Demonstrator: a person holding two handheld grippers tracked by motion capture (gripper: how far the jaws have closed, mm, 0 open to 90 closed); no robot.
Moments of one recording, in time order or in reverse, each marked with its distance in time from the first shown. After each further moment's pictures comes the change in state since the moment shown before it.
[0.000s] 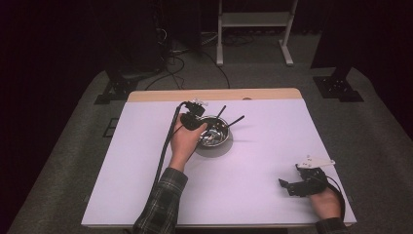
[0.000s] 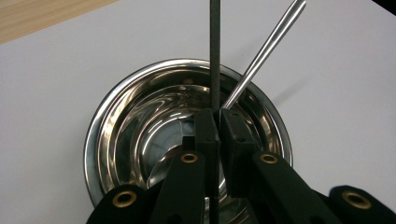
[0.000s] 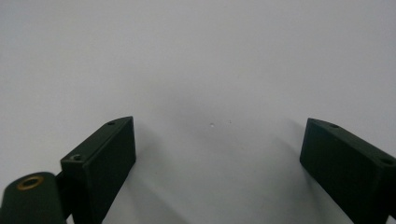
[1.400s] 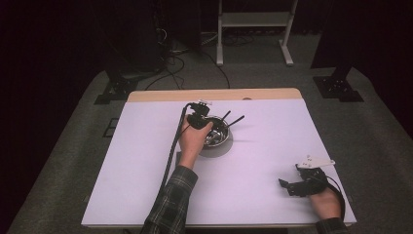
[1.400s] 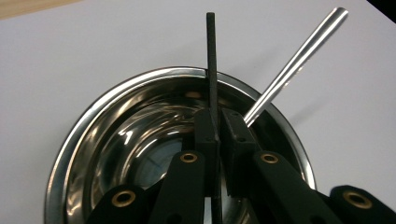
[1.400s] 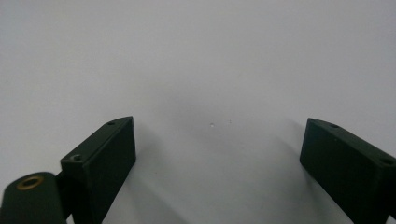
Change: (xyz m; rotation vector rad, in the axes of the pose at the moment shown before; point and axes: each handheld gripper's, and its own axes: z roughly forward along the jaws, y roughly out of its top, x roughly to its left) left arm 0.006 0.000 0.030 -0.019 0.010 -0.094; right arm 0.000 0.000 0.000 -0.001 0.000 -0.001
